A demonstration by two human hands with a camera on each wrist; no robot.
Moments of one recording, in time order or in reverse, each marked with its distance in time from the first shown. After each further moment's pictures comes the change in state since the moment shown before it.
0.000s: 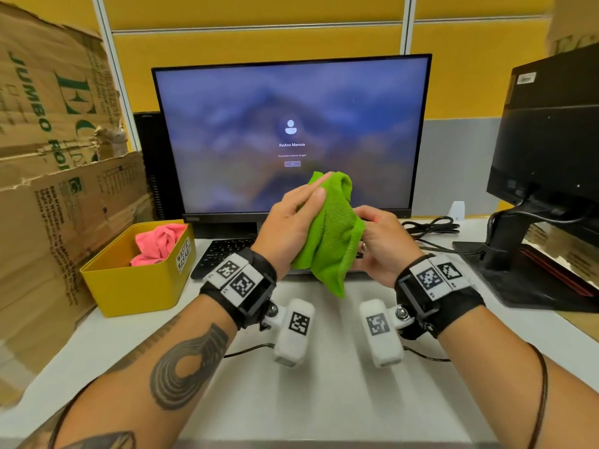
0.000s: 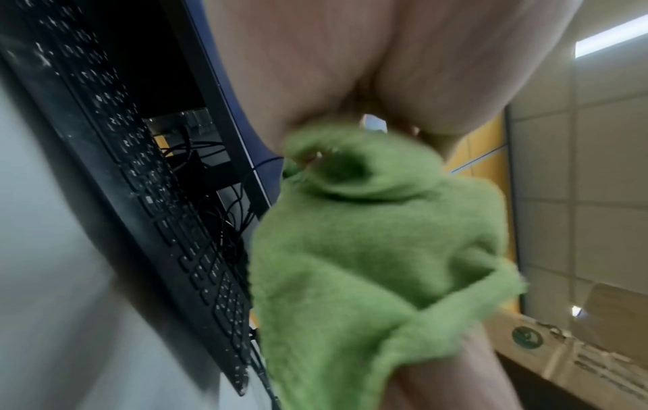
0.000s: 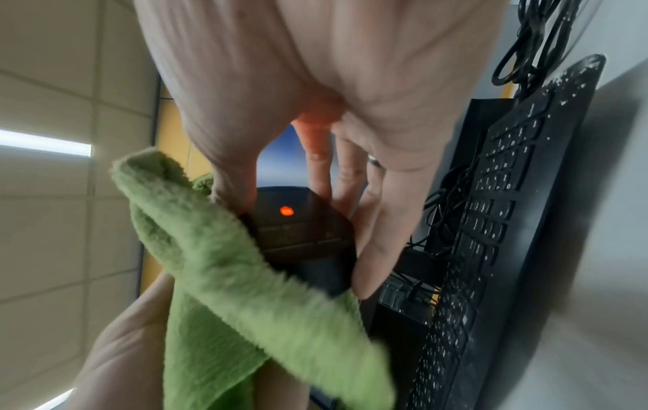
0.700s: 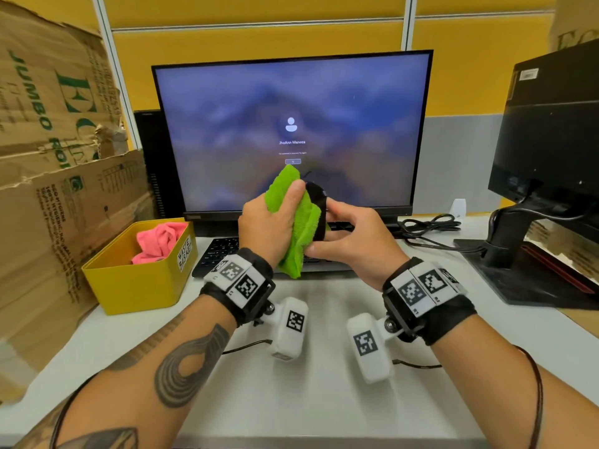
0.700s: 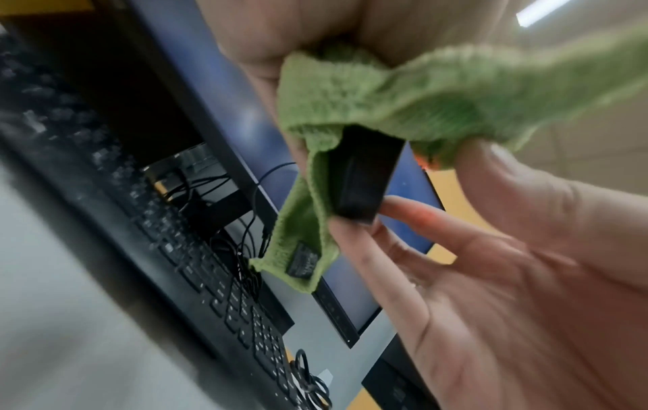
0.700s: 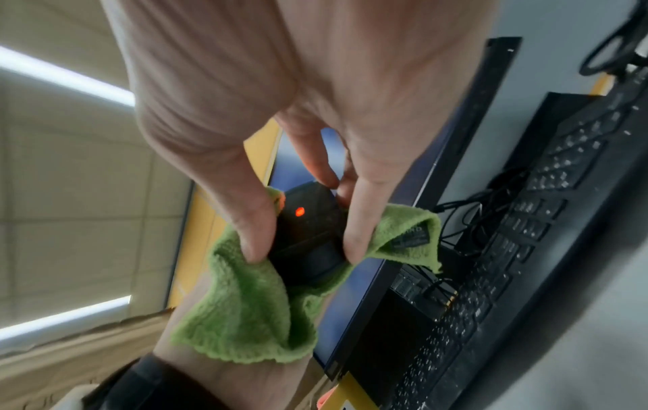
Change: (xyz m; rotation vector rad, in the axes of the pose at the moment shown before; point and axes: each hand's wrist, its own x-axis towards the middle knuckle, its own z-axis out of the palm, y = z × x) left_hand 0.002 -0.005 -0.022 0.320 0.427 0.007; right_hand -0.006 0.010 0.017 -0.299 -0.136 -0.304
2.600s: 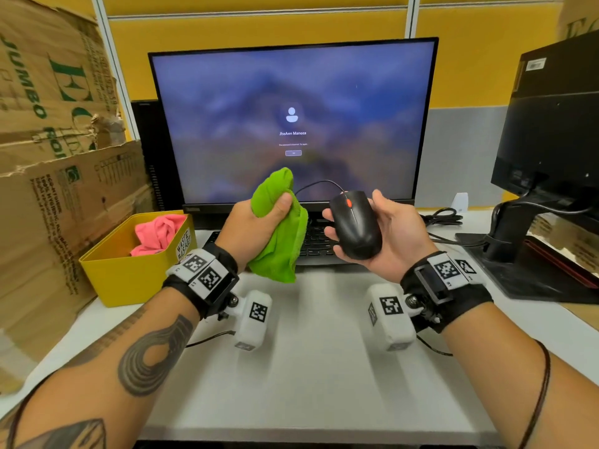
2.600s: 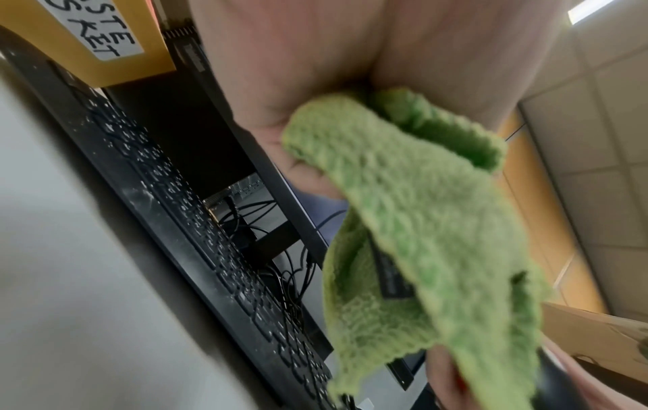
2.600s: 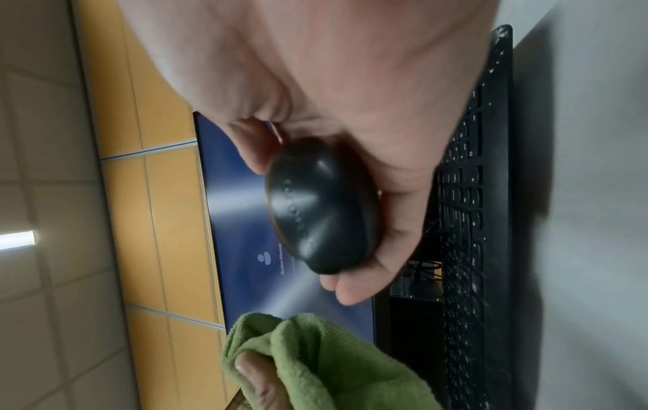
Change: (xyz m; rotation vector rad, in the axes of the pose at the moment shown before) left_hand 0.007 -0.023 -0.030 -0.044 -0.274 -0.026; right_hand 0.007 0.010 -0.040 0.669 0.040 0.461
